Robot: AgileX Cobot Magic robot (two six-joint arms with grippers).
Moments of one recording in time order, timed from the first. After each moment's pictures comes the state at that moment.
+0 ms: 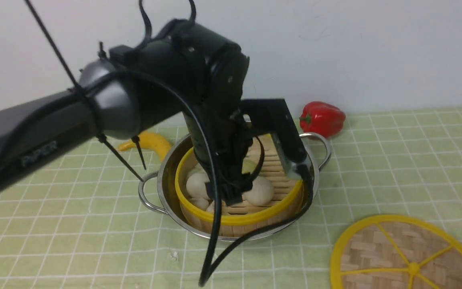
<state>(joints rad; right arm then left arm) 0.12 0.01 0.01 -0.05 0.34 0.20 -0.65 1.83 -1.62 0.20 1.19 0.56</state>
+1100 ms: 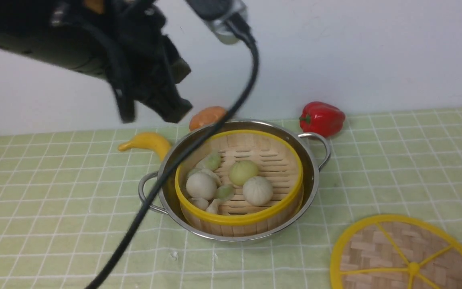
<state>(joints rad) 0.12 0.01 0.01 -0.05 0.34 0.20 -0.49 1.30 -1.42 0.01 0.90 0.44</state>
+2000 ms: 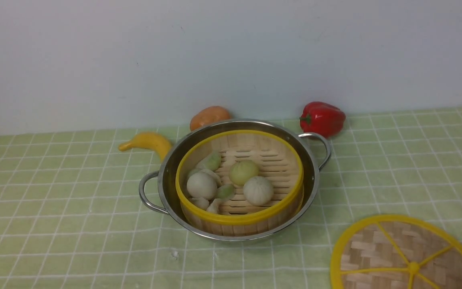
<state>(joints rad) 0.12 0.01 0.01 -0.05 0.34 0.20 0.18 0.03 0.00 -0.27 0.24 0.43</state>
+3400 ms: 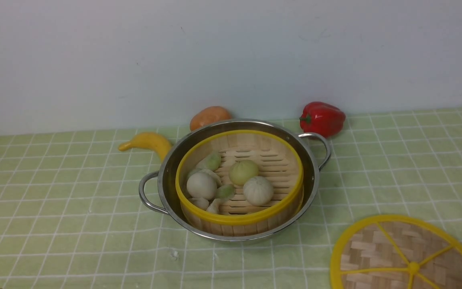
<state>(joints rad) 0.12 0.01 0.01 -0.05 0.34 0.20 0.18 0.00 0.01 -0.25 0.34 0.40</state>
